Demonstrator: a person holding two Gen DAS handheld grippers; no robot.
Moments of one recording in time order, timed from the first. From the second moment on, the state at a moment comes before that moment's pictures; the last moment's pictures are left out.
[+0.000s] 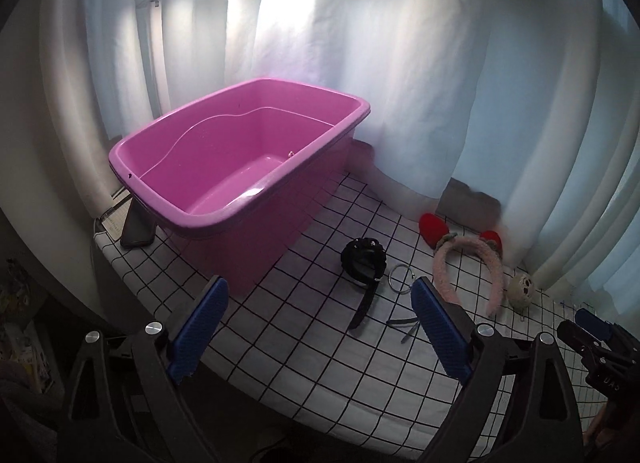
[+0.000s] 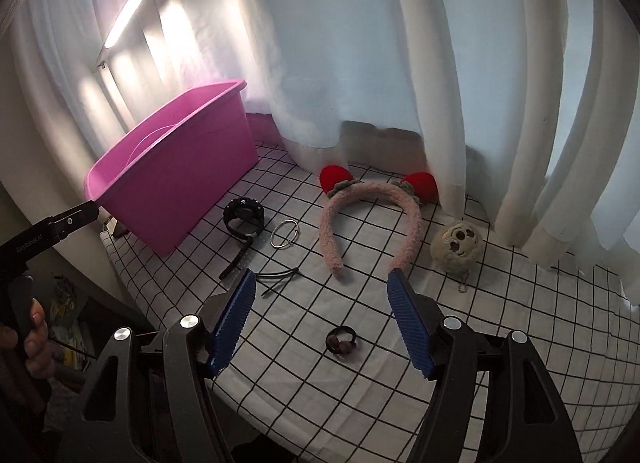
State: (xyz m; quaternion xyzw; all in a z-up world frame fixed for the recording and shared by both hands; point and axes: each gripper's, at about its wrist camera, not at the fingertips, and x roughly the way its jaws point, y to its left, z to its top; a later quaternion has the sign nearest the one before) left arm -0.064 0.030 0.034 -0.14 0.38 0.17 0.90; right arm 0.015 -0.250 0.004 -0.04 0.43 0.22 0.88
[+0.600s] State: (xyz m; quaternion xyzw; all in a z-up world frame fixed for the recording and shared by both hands) left arm -0.060 -0.100 -0.048 -0.14 0.45 0.16 0.87; right arm 0.029 -0.357 -0.056 -0.05 0.46 0.20 0.86
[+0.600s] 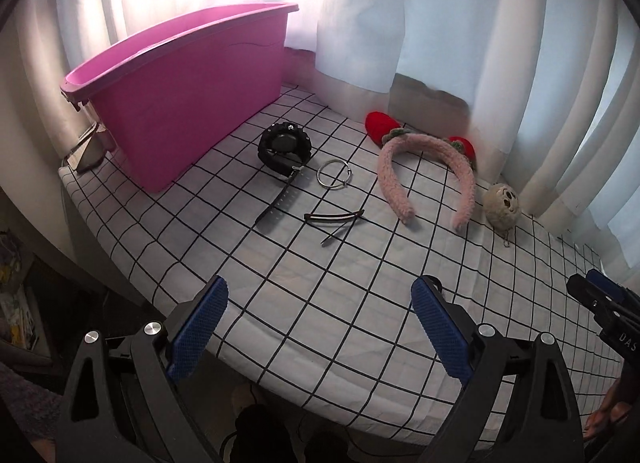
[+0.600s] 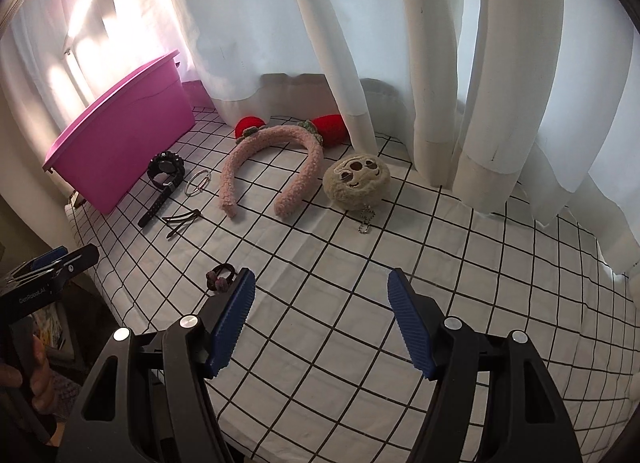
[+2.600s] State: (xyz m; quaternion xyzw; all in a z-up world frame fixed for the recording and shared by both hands) left arm 0.010 -0.197 -0.149 -0.21 0.43 0.28 0.83; right arm 0.159 -0.335 -0.161 -0.17 0.44 0.30 0.83
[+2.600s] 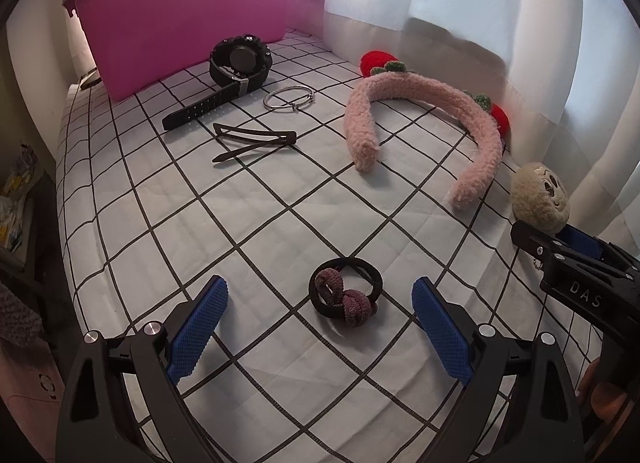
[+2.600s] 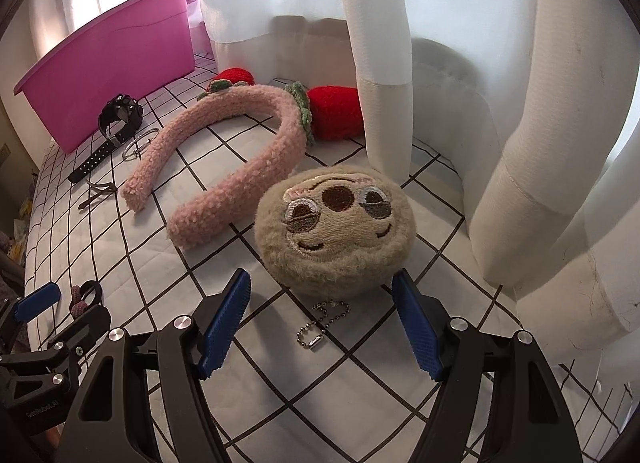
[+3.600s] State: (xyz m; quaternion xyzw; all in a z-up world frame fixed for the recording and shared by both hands) left arm 0.017 -0.215 -0.146 -0.17 0.42 0.29 0.85; right arm 0.171 -0.318 -0.160 -0.17 0.43 0.30 0.83
